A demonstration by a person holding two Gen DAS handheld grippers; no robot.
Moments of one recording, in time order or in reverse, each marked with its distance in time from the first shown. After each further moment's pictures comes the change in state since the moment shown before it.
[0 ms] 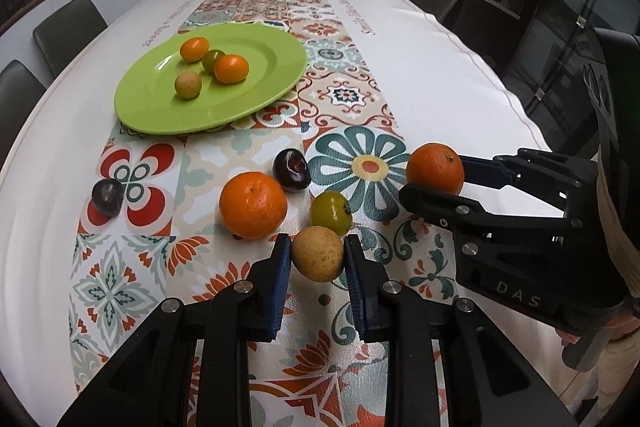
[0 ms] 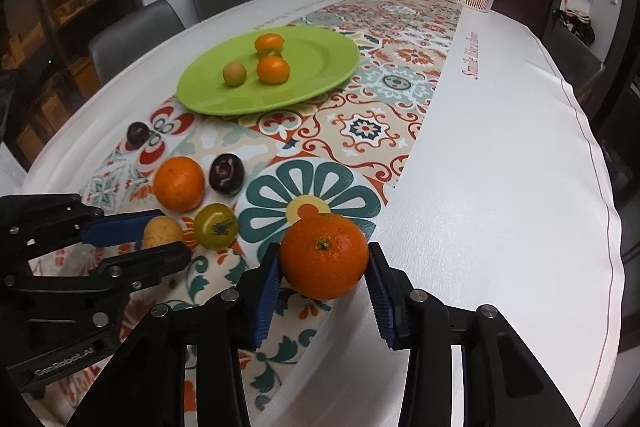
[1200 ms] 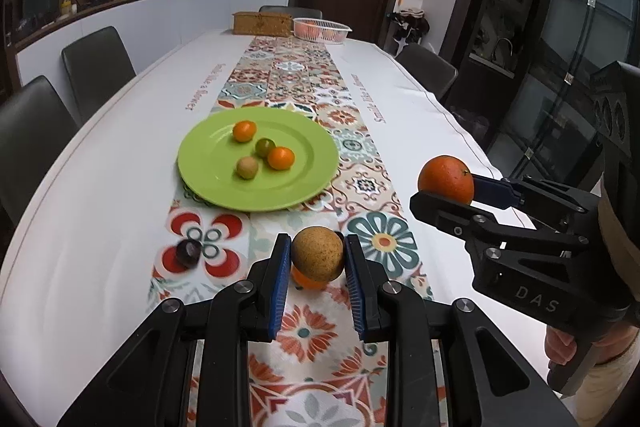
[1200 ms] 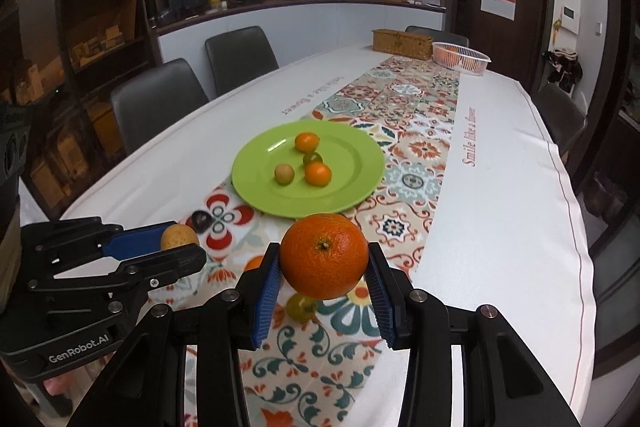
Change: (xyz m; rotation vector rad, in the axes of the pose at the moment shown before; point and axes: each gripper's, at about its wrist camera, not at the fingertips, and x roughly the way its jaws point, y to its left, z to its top) left arm -0.084 0.045 0.020 -0.050 -0.225 -0.015; right arm -0.072 0.049 0.047 0.003 -0.207 -0.012
